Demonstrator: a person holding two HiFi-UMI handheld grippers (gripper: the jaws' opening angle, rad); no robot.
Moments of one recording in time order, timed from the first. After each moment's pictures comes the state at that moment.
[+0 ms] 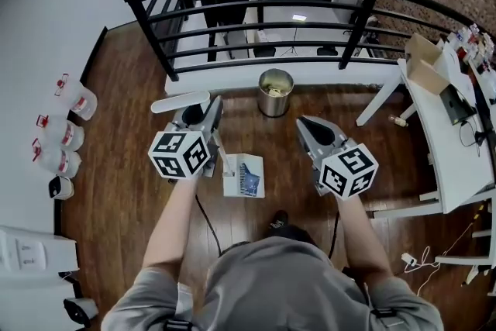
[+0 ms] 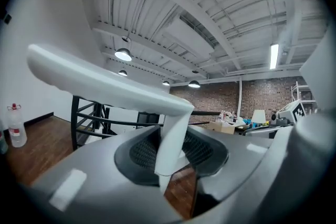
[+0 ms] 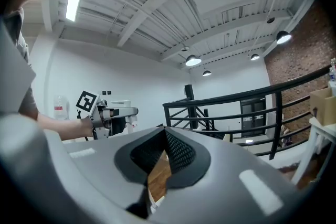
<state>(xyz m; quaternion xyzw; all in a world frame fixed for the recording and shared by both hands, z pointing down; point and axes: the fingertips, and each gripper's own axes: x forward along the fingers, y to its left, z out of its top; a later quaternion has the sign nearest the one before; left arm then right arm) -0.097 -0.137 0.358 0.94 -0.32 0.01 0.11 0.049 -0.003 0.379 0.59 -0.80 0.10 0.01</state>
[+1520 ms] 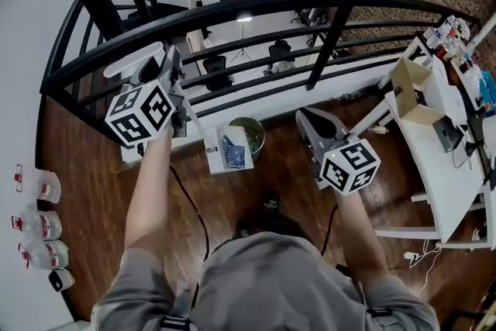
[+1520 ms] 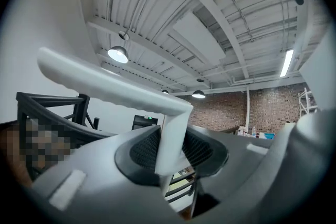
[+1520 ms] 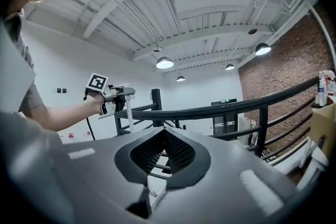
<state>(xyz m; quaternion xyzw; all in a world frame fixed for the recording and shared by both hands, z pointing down) 0.164 -0.584 0.264 0.95 -0.30 -0.05 0.10 0.310 -0.327 0.360 0.71 -0.70 0.09 0.01</state>
